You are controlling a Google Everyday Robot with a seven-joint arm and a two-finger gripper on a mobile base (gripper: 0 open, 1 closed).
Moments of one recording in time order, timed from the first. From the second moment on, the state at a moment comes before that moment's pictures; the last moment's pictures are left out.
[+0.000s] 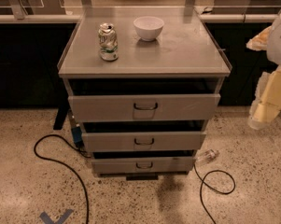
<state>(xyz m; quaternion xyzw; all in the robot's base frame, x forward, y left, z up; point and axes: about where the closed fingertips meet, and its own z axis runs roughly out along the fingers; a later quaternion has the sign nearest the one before) 0.438 -0.217 0.976 -0.60 0.78 -0.03 0.16</state>
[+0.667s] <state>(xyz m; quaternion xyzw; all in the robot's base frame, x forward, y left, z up) 0.434 -0.209 0.955 -0.61 0.78 -0.03 0.16</state>
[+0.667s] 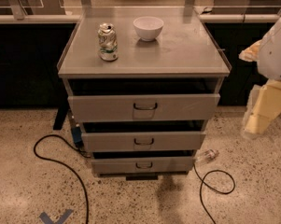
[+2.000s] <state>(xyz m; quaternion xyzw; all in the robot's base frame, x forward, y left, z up) 0.419 -0.101 0.758 -0.65 0.75 -0.02 0.13</state>
